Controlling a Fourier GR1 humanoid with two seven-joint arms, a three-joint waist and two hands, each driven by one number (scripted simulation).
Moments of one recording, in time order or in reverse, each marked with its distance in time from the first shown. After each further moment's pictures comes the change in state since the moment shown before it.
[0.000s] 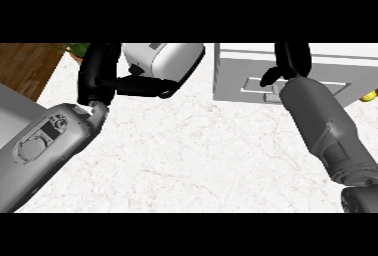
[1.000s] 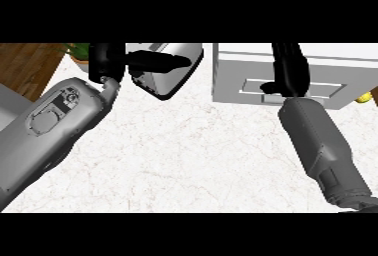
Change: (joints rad) left arm -0.165 -0.041 -0.014 0.154 0.047 0.014 0.023; right arm 0.195 0.042 0.122 -0.214 0.086 -0.053 0.150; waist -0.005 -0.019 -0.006
